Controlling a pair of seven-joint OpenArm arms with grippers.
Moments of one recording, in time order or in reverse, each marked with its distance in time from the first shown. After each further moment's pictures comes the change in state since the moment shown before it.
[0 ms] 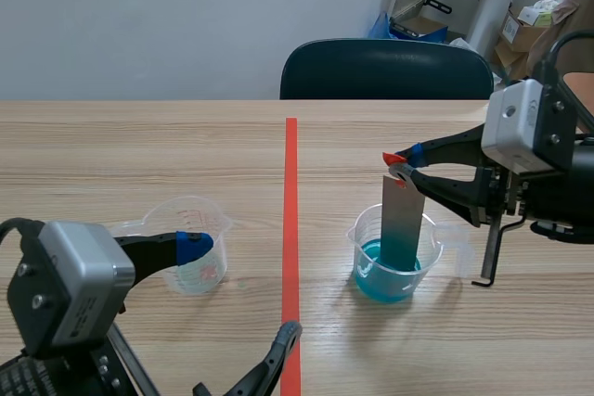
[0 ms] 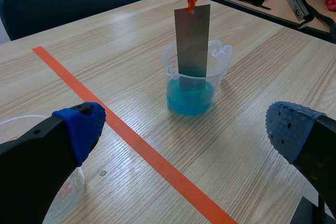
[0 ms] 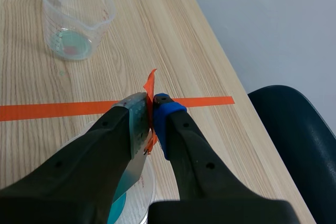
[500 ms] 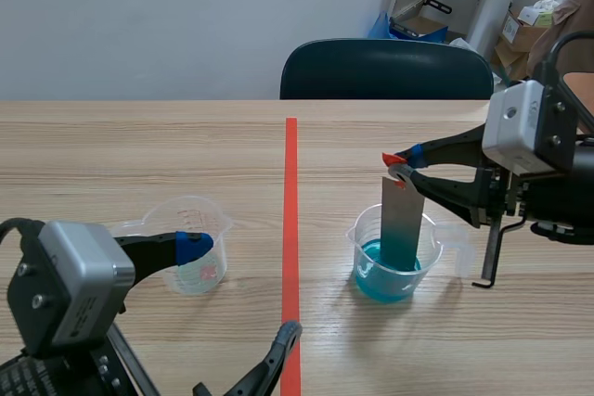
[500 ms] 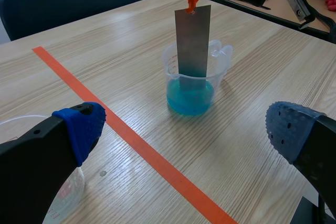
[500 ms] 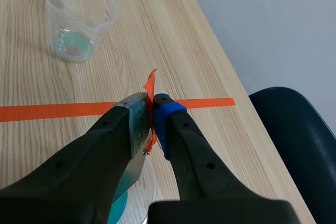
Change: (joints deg) left arm 0.0 0.0 0.0 0.0 0.0 0.0 0.0; right arm 0.0 0.0 0.0 0.0 -0.3 0.0 0.6
